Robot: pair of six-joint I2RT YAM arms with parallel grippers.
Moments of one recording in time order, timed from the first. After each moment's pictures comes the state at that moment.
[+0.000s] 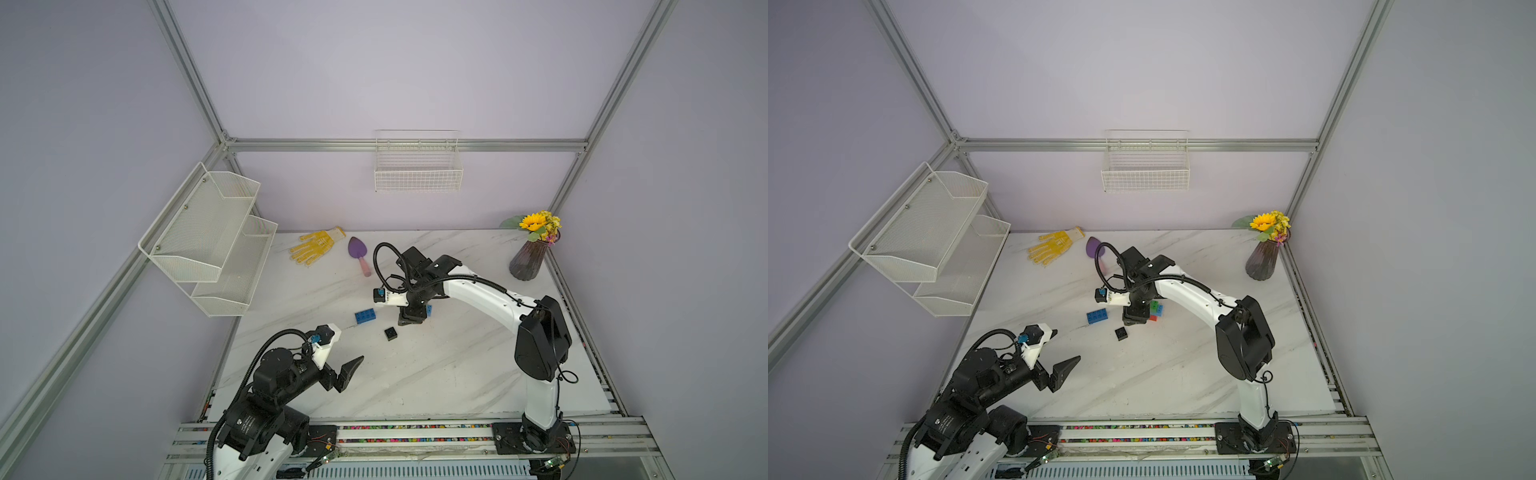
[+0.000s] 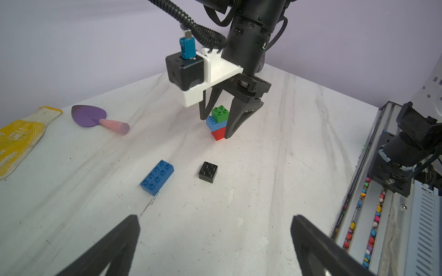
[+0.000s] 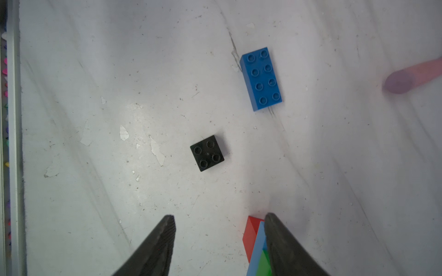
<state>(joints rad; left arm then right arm) -0.39 0.24 0.49 -0.59 0.34 0.09 0.73 1.95 1.70 -0.96 -0.29 -0.84</state>
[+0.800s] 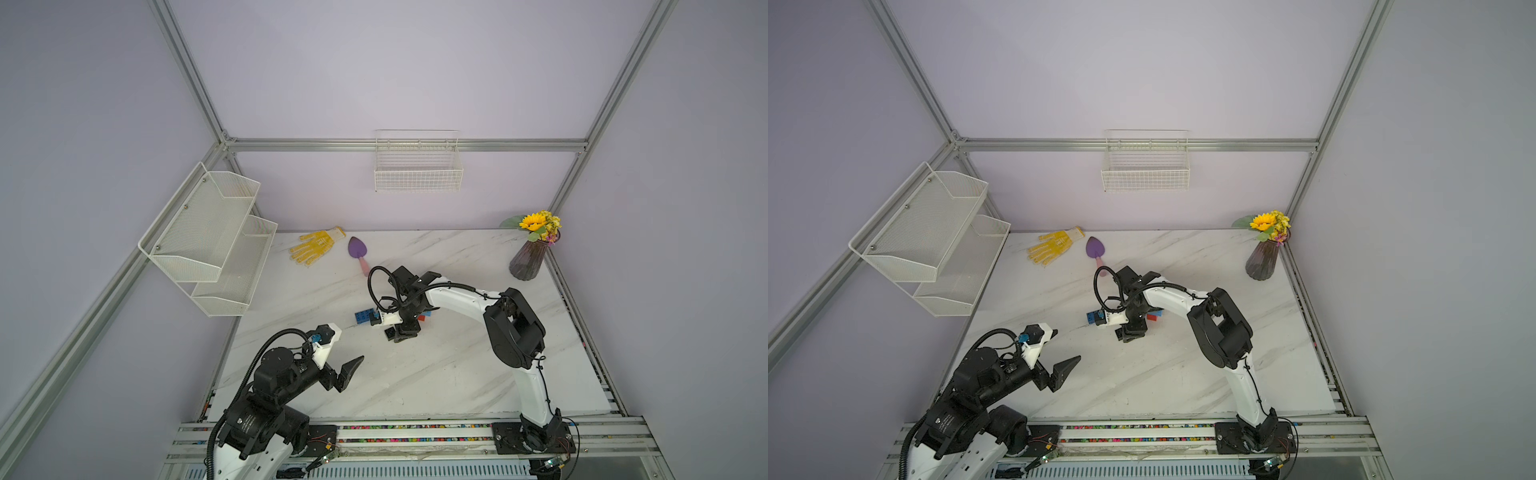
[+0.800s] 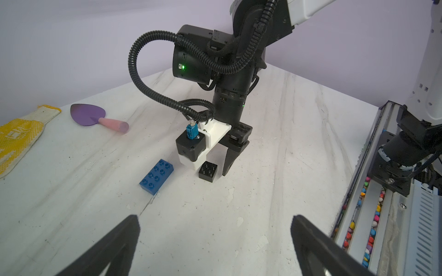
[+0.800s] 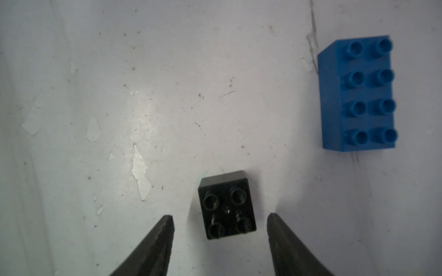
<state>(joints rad) -0.39 0.25 0.49 -0.59 0.34 0.09 0.74 2.14 1.62 -0.82 -0.38 -1.04</state>
